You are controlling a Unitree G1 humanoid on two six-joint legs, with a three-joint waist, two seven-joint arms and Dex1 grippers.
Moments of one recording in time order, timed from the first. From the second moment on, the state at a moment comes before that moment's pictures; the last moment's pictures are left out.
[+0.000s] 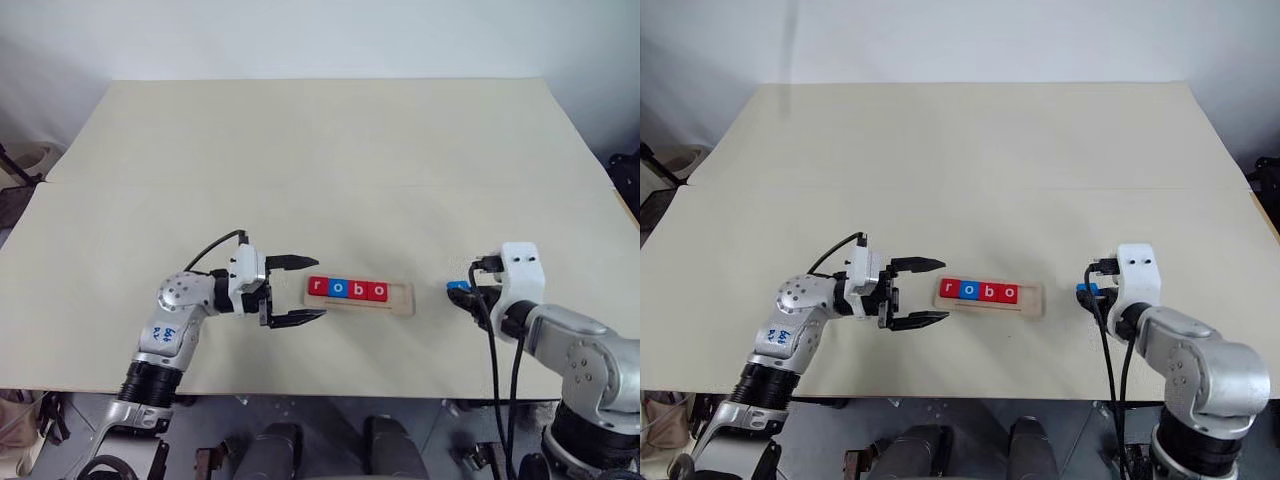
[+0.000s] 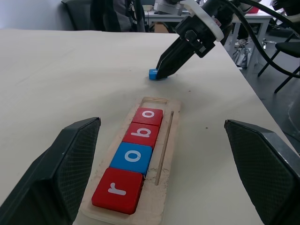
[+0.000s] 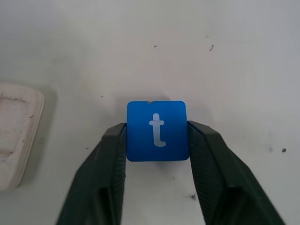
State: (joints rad) left arm -0.42 0.43 -0.09 0.14 -0.39 -0.01 -1.18; right arm -0.29 -0.36 -0.40 -0.68 0.33 1.61 0.24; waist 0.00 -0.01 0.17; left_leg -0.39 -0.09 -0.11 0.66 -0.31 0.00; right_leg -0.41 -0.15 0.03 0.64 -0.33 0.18
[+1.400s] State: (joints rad) left arm -0.37 0.47 -0.05 0.08 -0.39 -0.02 -1.12; right arm -0.39 -0.97 -0.07 0.31 0.24 0.12 1.42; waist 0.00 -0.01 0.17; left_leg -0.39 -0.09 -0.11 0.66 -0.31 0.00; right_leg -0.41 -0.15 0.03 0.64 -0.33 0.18
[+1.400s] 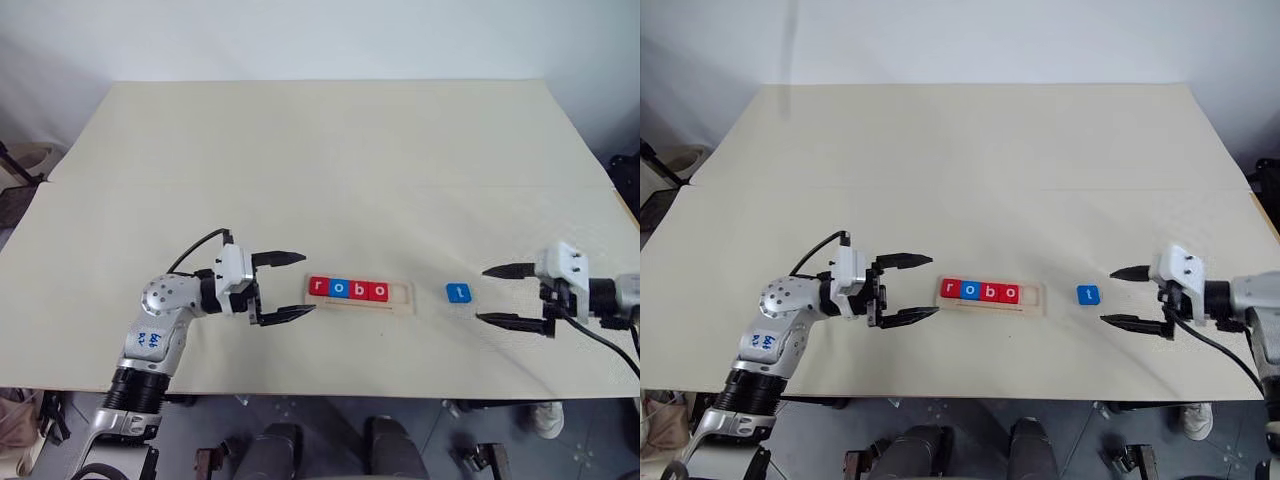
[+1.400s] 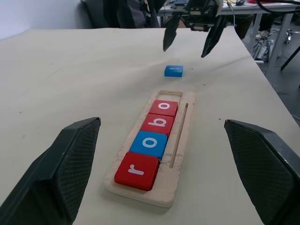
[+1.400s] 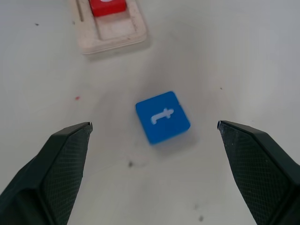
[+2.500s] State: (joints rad) left arm -0.32 0.48 -0.04 0.01 -0.39 0.00 -1.08; right arm -0.58 -0.79 0.16 0.08 0.24 0.33 1.39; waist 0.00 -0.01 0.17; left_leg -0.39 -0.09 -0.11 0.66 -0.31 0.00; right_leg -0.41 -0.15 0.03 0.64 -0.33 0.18
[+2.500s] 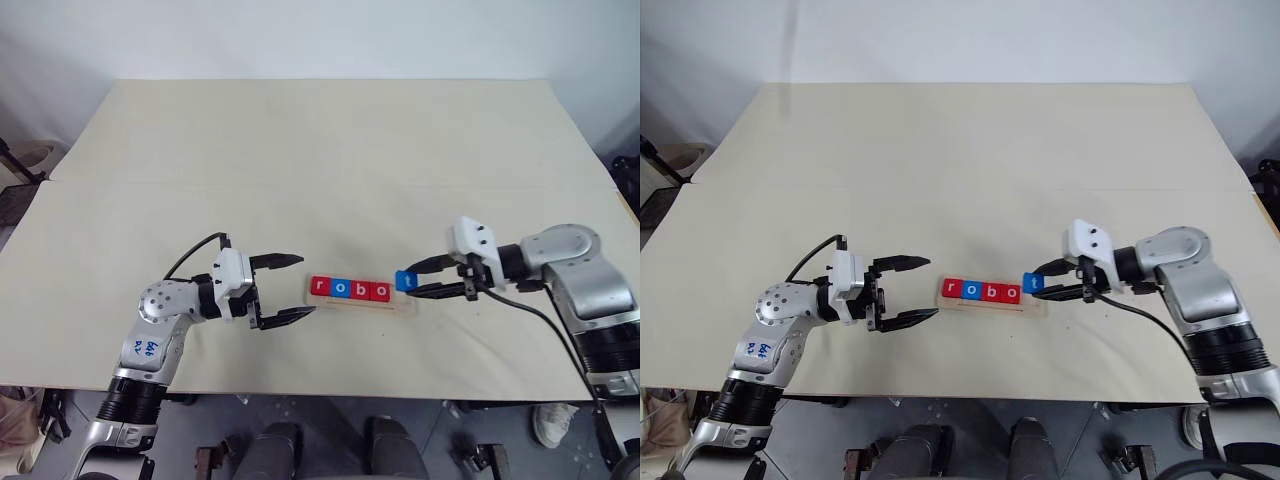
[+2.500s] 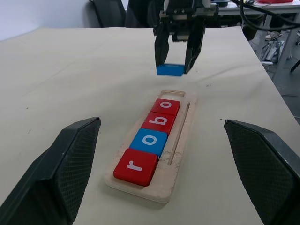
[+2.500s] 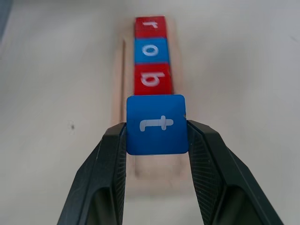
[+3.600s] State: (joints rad) left arm -0.32 0.48 -0.04 0.01 -0.39 0.00 -1.07; right arm -0.55 -0.83 0.10 0.10 0.27 0.37 1.37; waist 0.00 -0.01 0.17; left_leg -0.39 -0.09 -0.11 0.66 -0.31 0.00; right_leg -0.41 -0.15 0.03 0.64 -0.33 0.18
